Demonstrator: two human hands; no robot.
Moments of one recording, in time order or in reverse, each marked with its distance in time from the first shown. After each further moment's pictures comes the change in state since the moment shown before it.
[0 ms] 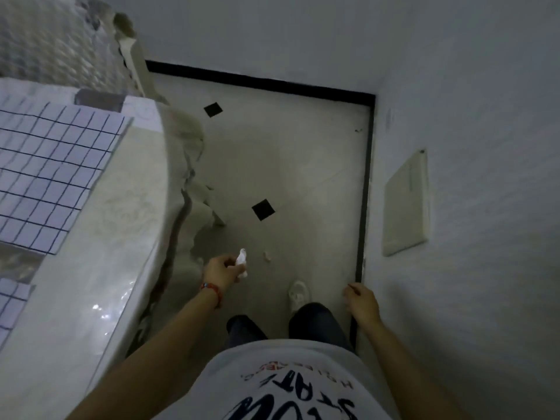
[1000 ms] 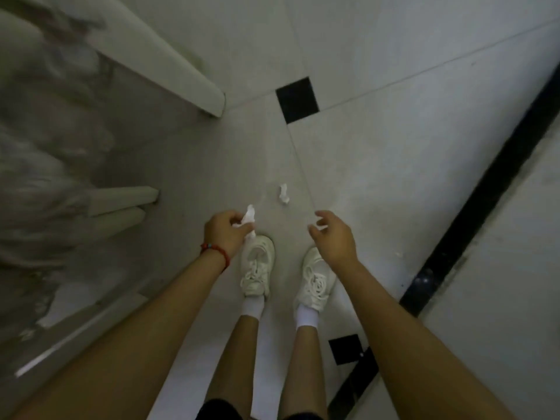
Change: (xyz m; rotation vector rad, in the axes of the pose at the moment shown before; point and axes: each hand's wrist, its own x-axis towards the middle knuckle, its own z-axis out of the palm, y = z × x) left_hand 0.364 -0.211 0.182 0.067 0.115 -0.356; right_hand 0.417 0.069 0.248 -0.576 -0.373 -0.083
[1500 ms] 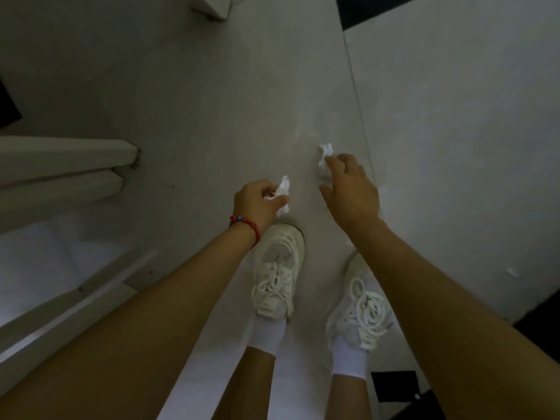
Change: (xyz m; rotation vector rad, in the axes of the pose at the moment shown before) left_hand 0.145 -0.113 0.105 -0.020 -0.019 -0.038; right_hand 0.174 0.062 0.135 -0.518 0.061 -0.386
